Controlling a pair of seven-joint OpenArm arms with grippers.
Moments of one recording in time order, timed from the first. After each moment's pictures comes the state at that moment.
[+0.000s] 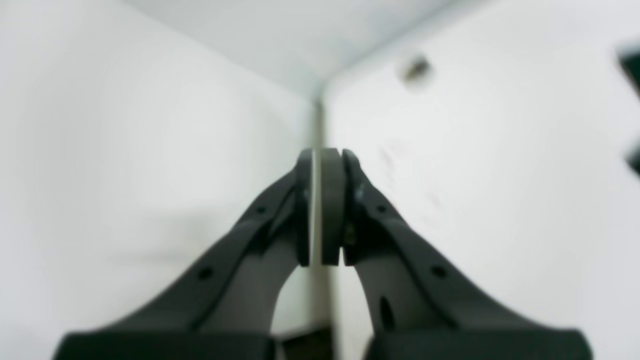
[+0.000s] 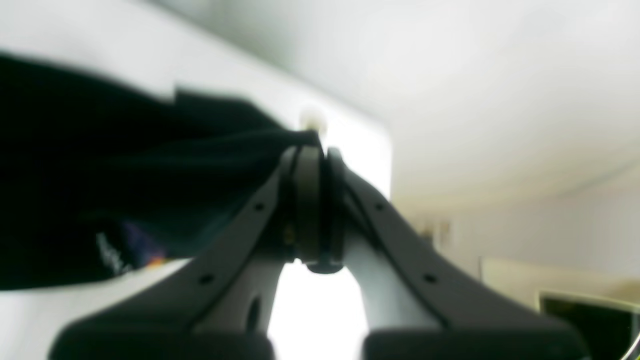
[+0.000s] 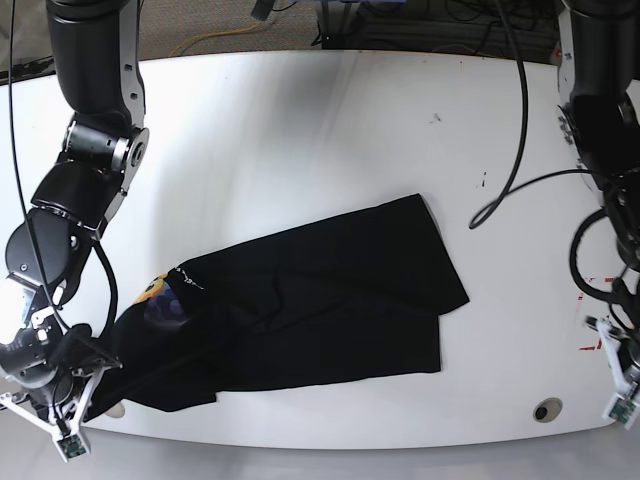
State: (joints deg) left arm -40.1 -26.9 -11.5 107.1 -6.2 -42.4 82.2; right arm 44.1 17.8 14.0 92.0 0.0 41.2 -71.9
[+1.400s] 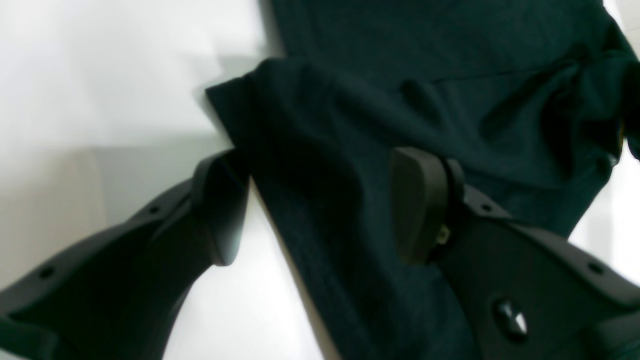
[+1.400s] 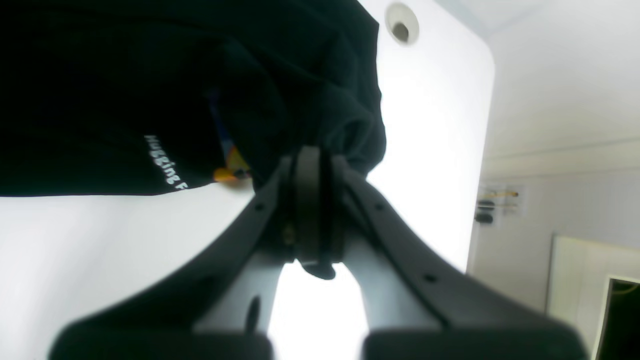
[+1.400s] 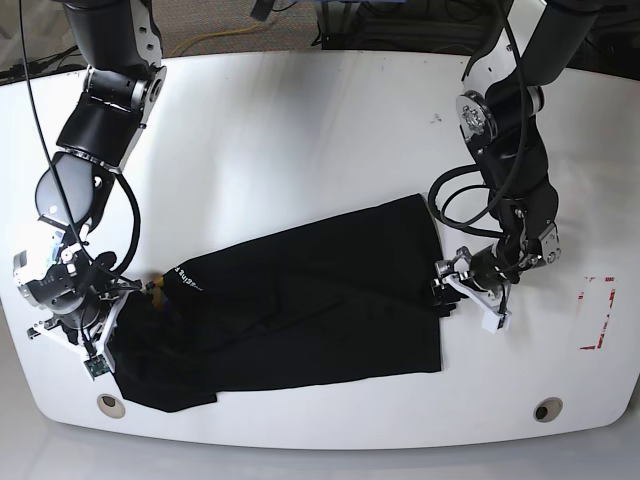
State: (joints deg) left arm -32.2 -3.5 -33.0 42.0 -7.9 -35.9 41.5; right arm 26.7 16.4 18.2 92.0 0.3 41.4 -66.0
